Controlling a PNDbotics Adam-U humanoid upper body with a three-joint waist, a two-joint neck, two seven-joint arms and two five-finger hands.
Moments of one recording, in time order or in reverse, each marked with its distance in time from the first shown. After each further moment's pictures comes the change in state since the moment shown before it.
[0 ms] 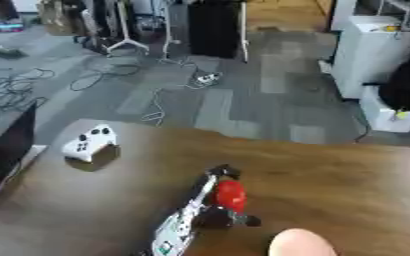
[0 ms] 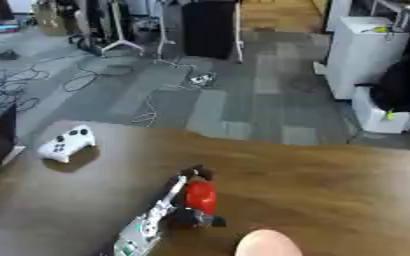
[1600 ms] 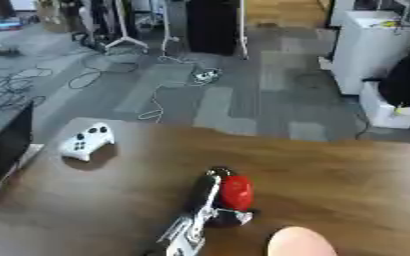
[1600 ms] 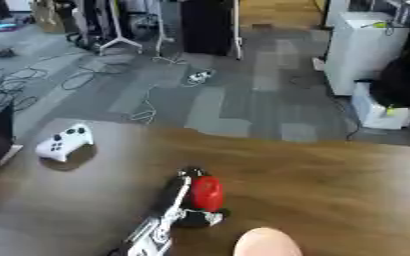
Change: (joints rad) left arm 0.001 -0.036 -0.012 -0.011 -0.223 0.163 0.296; right arm -0.008 0.008 0.000 0.000 0.000 -0.001 0.001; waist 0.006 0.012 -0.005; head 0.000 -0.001
